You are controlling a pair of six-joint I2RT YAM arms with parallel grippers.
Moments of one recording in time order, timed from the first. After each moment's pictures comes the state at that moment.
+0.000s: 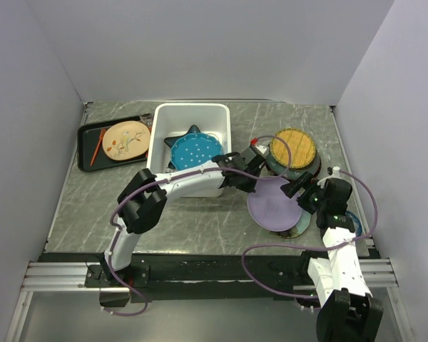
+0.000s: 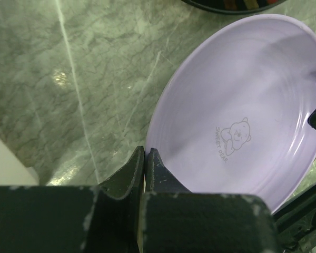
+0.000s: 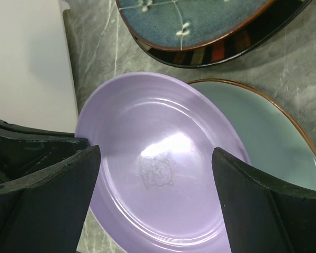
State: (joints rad) left arm -1.00 2.08 1.70 -0.50 -0.09 -0.51; right arm -0.24 0.74 0.37 -0.24 -0.43 0.57
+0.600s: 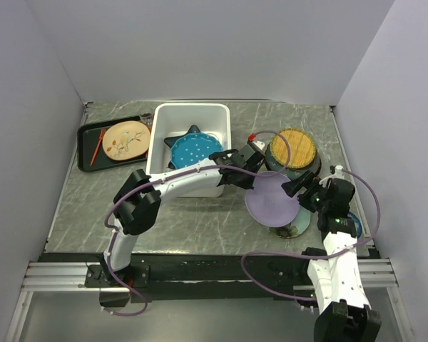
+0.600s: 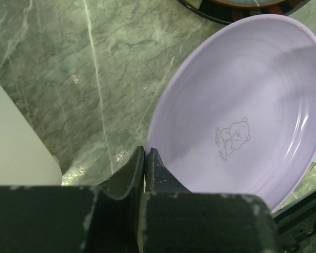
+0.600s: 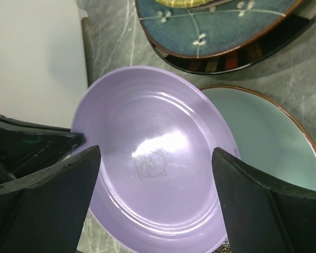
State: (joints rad) left arm -1.00 2.04 1.72 -0.56 -0.16 -0.51; right arm -0.24 0.66 0.39 -0.28 -0.44 0.57
